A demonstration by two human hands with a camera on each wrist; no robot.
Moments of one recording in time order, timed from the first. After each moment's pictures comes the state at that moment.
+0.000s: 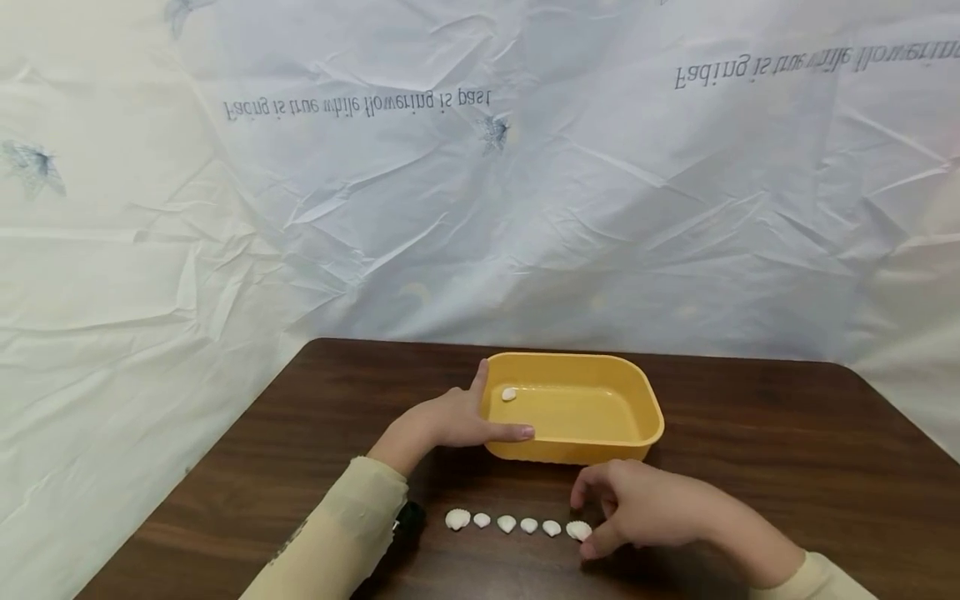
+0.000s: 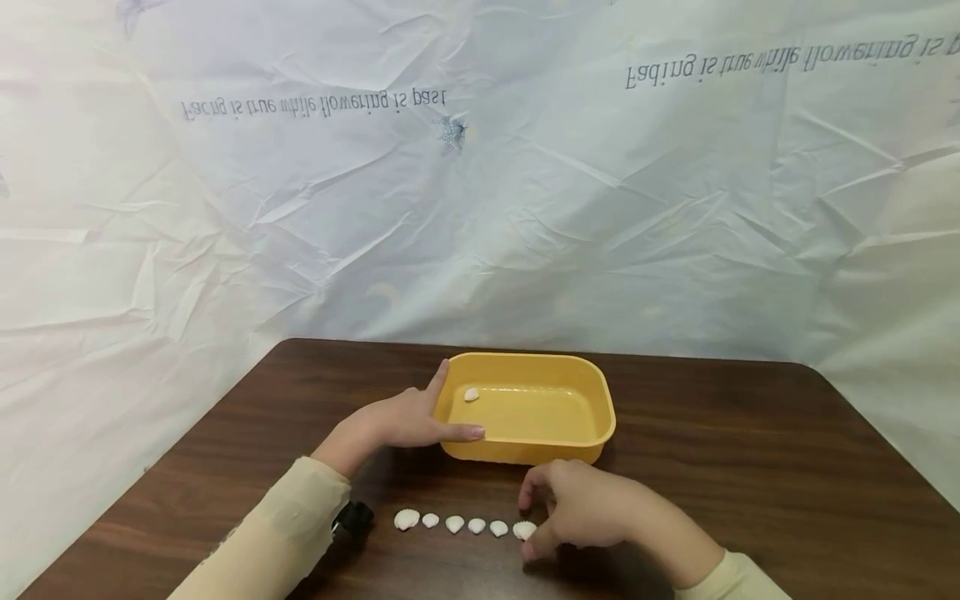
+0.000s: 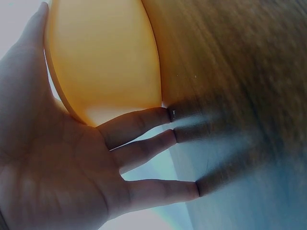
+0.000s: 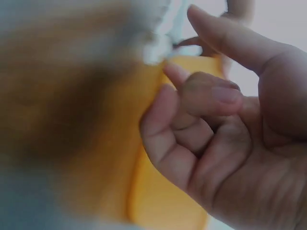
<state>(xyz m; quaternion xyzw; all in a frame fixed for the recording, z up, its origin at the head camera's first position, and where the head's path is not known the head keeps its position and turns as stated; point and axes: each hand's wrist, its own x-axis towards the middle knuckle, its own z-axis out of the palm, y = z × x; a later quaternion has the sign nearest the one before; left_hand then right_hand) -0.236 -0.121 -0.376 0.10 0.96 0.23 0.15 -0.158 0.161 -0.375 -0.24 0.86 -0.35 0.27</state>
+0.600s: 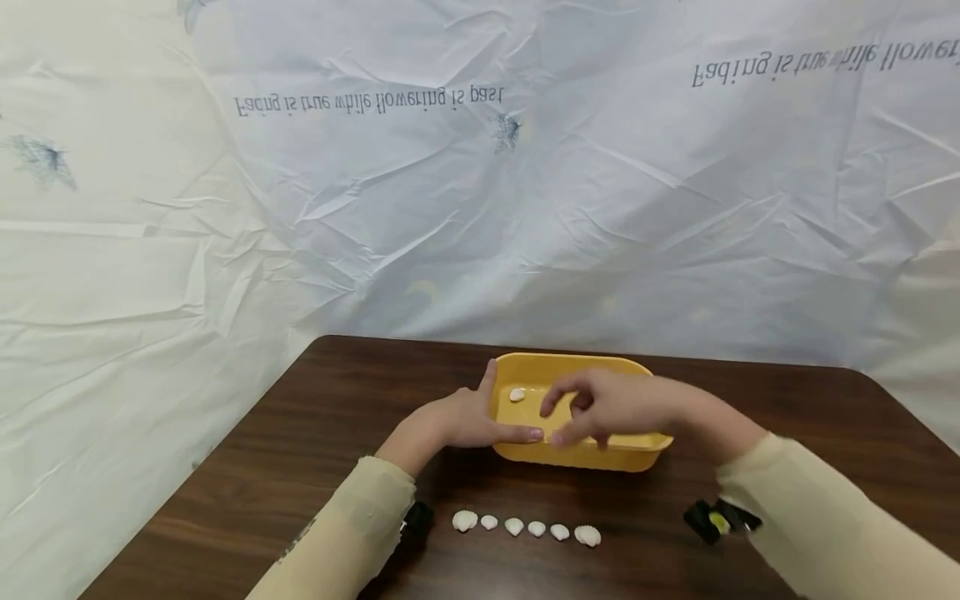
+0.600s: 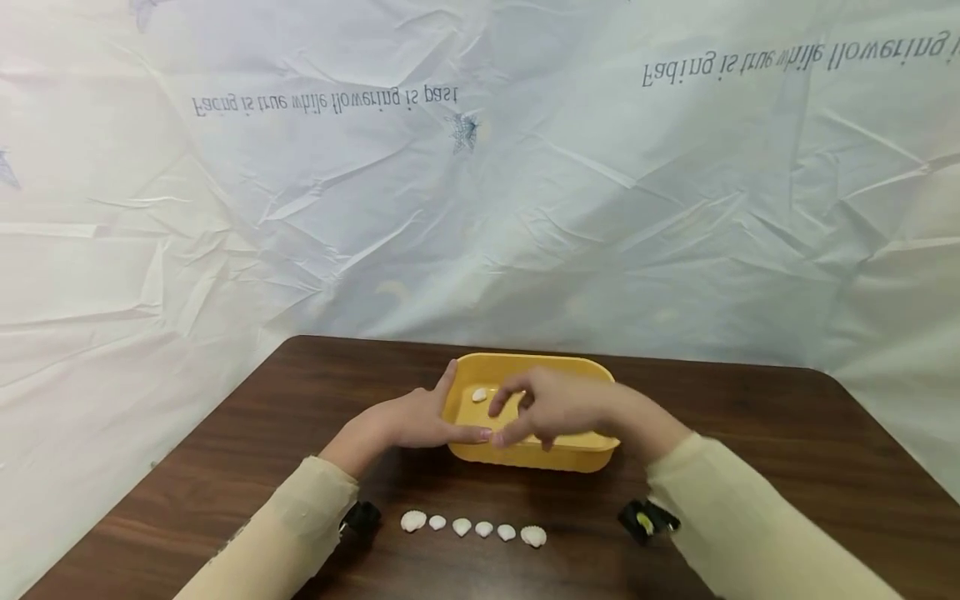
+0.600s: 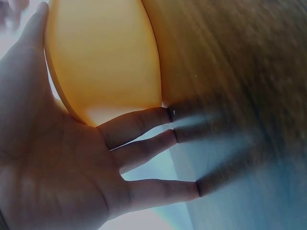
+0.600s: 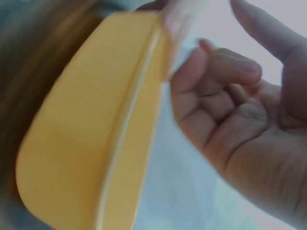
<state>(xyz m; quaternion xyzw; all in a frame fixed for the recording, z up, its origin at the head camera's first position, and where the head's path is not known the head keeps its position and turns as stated) -0.237 -0.118 -0.378 0.09 0.96 0.22 0.15 -0.220 0.131 -0.306 -0.29 0.85 -0.34 0.27</state>
